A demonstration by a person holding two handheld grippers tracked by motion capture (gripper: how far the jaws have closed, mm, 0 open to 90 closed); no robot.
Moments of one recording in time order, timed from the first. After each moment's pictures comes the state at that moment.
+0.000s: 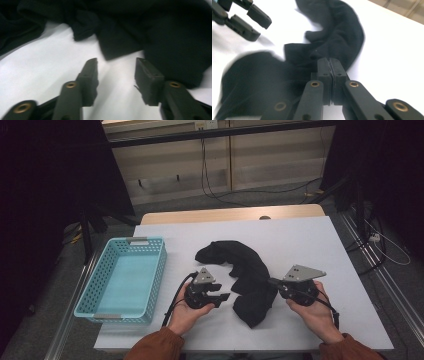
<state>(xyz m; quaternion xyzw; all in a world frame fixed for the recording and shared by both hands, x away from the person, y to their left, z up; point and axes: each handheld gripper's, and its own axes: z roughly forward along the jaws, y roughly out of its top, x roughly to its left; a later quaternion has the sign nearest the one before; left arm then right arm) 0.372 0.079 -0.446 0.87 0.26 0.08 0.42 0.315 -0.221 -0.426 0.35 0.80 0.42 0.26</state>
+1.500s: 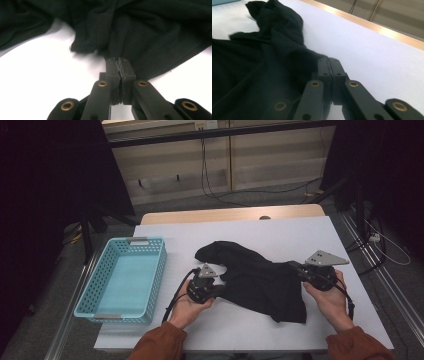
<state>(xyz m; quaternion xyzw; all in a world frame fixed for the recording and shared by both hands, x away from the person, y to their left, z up) 0.377 0.085 -0.440 0.88 0.28 0.09 0.38 0.342 -0.272 -0.425 0.41 0.75 0.42 0.31</state>
